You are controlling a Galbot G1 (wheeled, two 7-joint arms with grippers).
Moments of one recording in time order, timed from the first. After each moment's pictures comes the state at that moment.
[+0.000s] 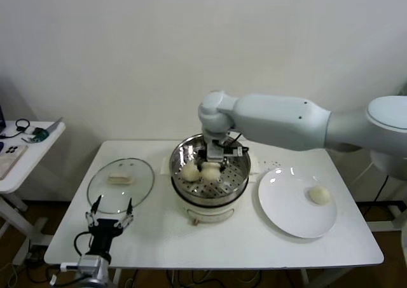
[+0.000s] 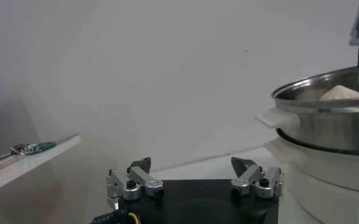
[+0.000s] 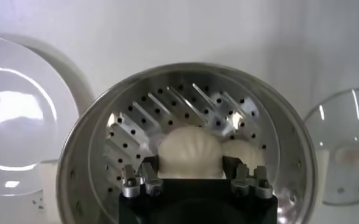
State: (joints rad) left arm 1.62 -1.38 -0.62 -2.01 0.04 0.02 -0.08; right arm 0.59 1.28 -1.38 1.32 -0.15 0.49 -1.15
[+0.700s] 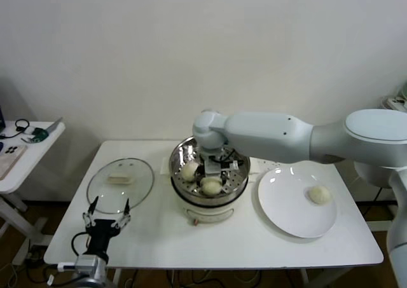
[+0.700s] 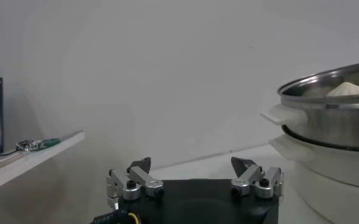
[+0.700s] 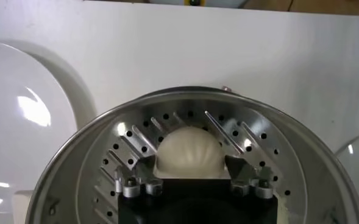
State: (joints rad) left arm 1.62 -1.38 -0.63 -2.01 0.03 0.02 -0.08; right arm 0.53 1.31 -1.38 1.28 -0.19 0.52 -1.17
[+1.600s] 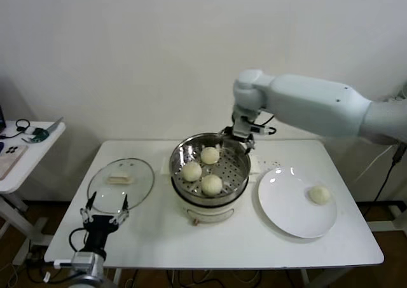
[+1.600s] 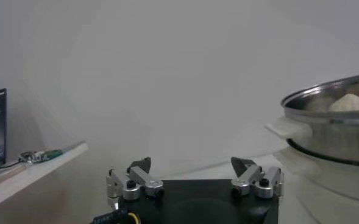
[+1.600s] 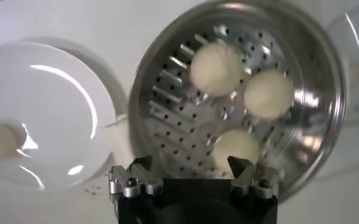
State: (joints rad) left arm 1.61 -1.36 -0.64 -2.03 0.01 0.02 -0.08; right arm 0.71 1.02 -1.41 1.23 0.04 0.32 -1.11
